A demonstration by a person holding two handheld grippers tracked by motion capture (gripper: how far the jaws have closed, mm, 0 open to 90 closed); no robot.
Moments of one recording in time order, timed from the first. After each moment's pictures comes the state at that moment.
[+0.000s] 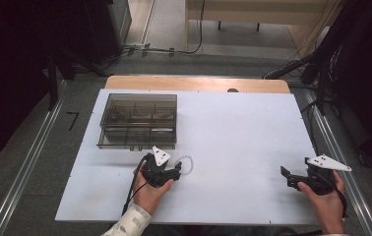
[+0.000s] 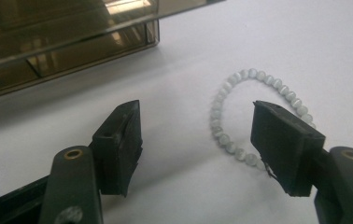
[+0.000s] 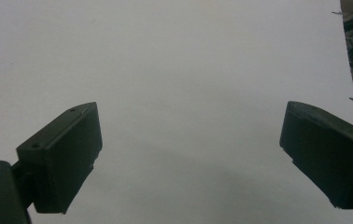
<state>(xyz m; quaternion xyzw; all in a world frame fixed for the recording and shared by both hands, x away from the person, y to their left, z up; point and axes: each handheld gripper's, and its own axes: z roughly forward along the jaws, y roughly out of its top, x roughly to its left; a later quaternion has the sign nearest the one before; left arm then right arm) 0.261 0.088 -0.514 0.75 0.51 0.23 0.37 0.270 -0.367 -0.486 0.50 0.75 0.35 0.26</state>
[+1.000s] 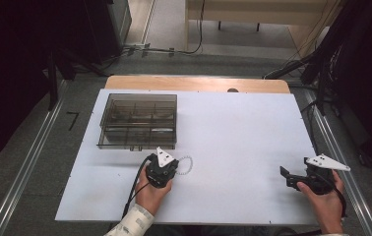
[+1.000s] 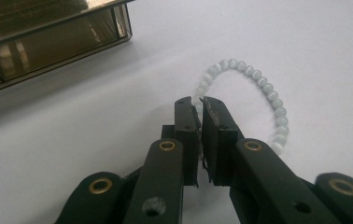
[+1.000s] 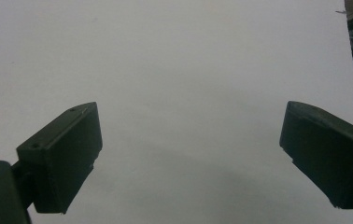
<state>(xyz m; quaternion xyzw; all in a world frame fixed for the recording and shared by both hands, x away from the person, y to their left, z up) 0.260 0.085 -0.515 0.77 0.48 0.21 0.37 0.270 -0.365 -0.486 0.50 0.75 0.34 0.25</state>
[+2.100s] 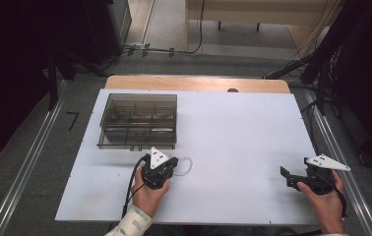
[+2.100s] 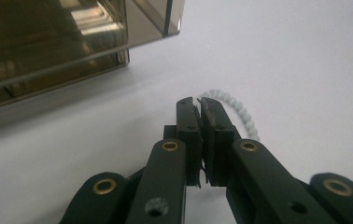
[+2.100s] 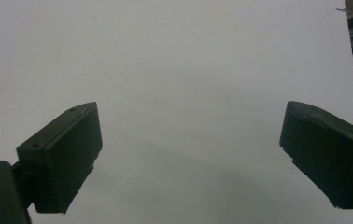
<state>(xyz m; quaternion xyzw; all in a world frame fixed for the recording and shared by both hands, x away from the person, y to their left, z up) 0.248 0.096 -0.499 0.73 0.47 0.20 0.44 0.271 -0.366 -0.487 0.50 0.75 0.34 0.25</state>
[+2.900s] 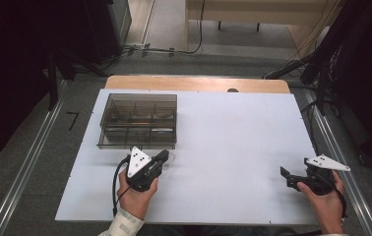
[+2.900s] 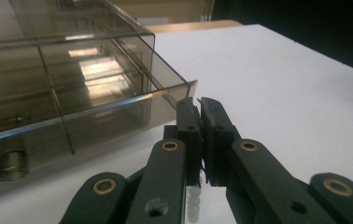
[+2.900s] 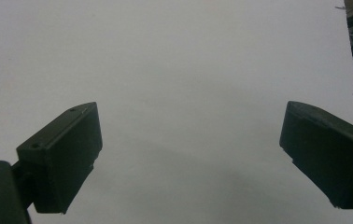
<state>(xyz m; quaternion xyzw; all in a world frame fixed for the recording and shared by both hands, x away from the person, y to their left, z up) 0.224 0.126 -0.468 0.67 0.45 0.26 0.53 0.270 -0.366 -0.487 0.50 0.75 0.34 0.25</state>
